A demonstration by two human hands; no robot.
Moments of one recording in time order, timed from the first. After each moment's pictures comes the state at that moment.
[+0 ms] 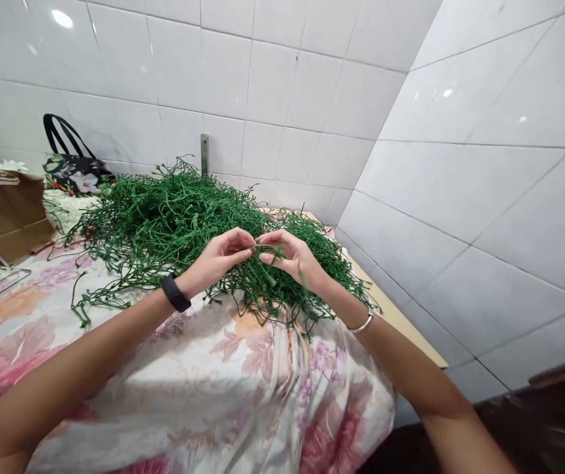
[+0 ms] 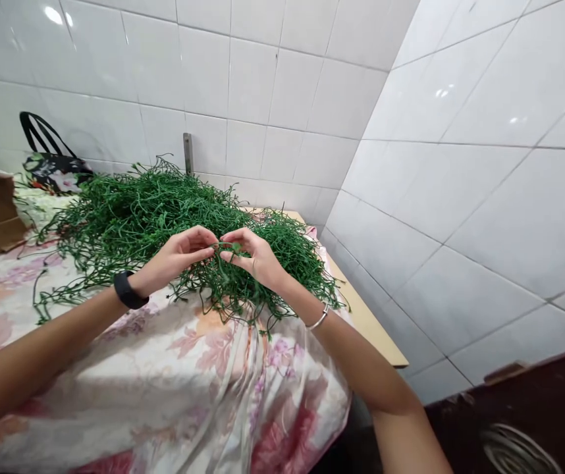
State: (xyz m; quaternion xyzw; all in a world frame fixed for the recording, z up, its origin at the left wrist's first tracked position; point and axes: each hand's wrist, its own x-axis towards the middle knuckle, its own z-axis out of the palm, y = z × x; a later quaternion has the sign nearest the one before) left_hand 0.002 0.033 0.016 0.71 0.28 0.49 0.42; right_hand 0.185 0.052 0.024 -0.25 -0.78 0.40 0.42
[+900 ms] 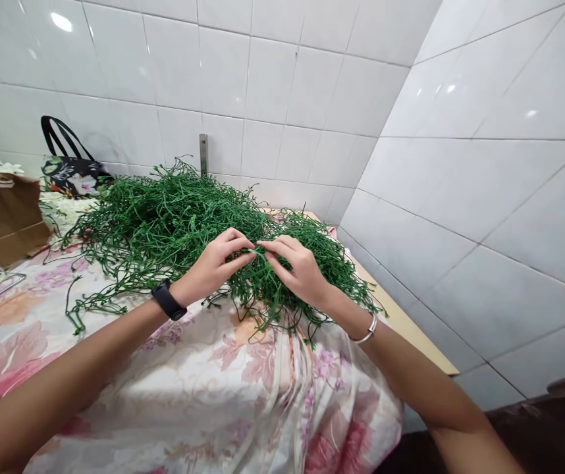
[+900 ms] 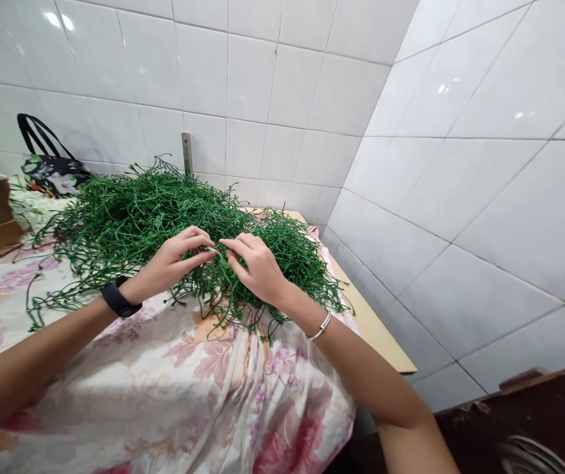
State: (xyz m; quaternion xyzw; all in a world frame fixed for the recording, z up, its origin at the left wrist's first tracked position) left_hand -0.001 0.030 0.018 0.82 0.35 0.43 0.14; right_hand 0.190 0.044 0.021 -0.28 -0.88 -0.02 0.38
